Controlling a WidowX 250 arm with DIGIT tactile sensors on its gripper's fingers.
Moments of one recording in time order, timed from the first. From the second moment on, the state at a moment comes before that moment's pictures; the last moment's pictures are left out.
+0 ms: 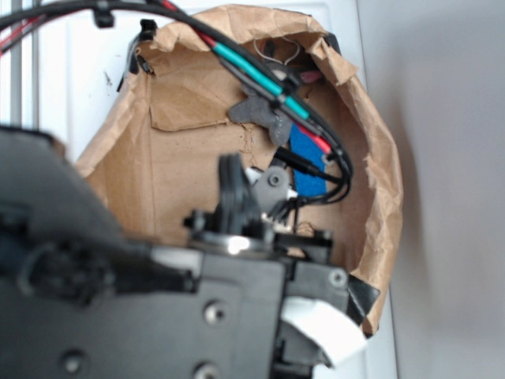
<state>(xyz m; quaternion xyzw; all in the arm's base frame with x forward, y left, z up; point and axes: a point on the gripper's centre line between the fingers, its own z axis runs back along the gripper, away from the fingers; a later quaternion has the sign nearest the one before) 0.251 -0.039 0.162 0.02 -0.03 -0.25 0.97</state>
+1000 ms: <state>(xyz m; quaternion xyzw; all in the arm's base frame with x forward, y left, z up) 0.281 -0.016 0.108 0.01 -0.12 -0.51 0.85</state>
